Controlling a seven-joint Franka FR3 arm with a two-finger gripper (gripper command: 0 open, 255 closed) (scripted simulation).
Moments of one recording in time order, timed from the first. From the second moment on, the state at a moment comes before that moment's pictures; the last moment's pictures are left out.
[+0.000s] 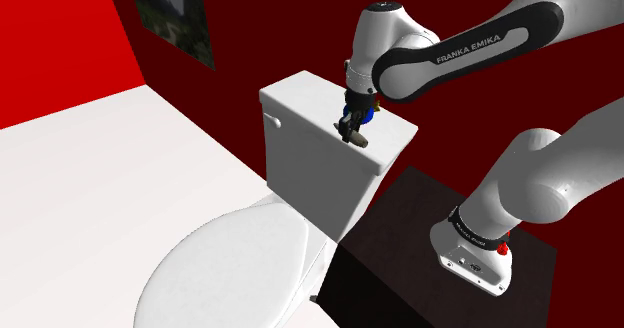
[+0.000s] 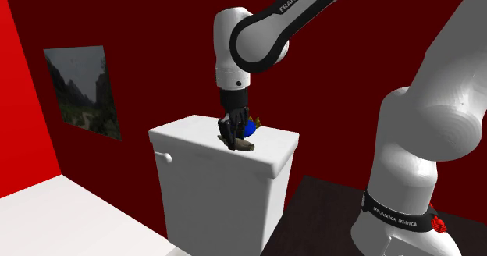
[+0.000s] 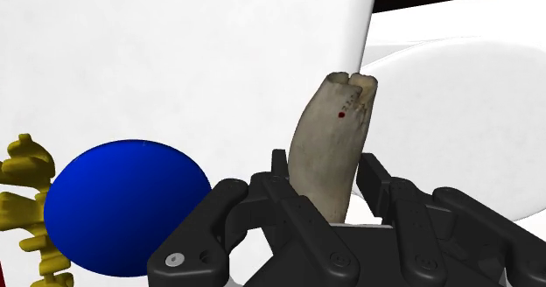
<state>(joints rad) 0.08 -0.36 0.12 -2.62 -0.04 2.26 0.12</state>
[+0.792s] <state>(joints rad) 0.08 -0.41 0.12 -2.57 -0.03 2.16 0.11</state>
